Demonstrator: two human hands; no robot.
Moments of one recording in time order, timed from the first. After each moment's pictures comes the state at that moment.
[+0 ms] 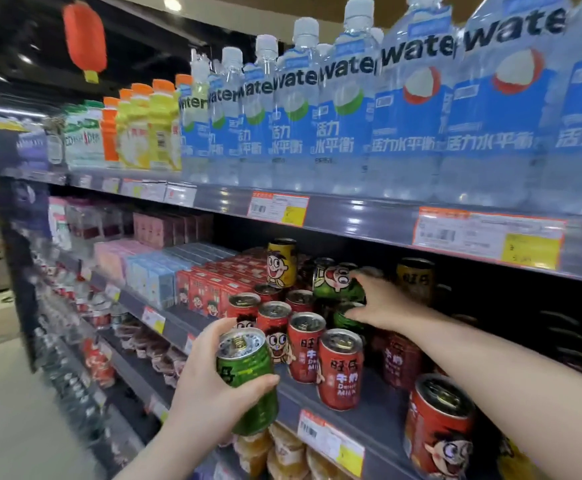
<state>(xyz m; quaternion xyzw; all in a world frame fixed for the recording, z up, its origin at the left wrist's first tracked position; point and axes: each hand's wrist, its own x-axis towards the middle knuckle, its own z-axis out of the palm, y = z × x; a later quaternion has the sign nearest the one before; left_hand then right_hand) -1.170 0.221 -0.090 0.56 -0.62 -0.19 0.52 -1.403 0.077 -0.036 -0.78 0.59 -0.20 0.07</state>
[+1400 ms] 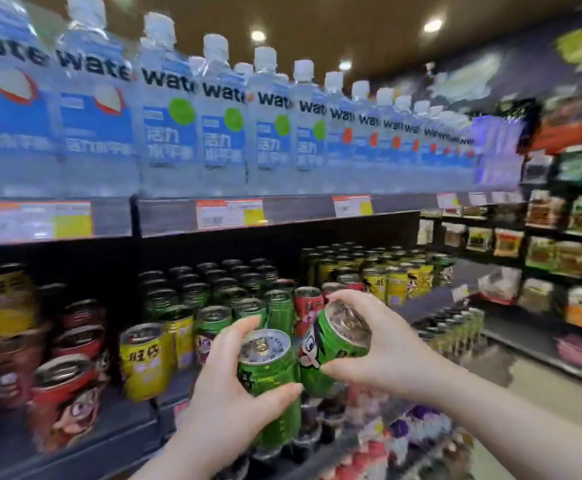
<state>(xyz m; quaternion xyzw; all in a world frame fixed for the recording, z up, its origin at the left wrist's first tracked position) -1.404 0.371 -0.076 0.05 -0.84 -0.43 0.34 -1.512 0.543 -0.028 -0.42 0.83 -0.36 -0.07</state>
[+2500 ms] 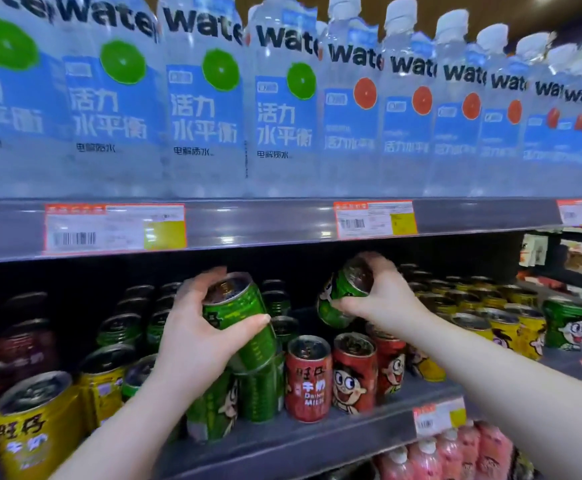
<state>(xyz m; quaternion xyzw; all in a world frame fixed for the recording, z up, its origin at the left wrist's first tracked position) -1.596 0.317 -0.048 0.19 -0.77 -0.35 0.51 -1.790 0.457 -0.016 -0.42 0.79 -0.42 -0.10</state>
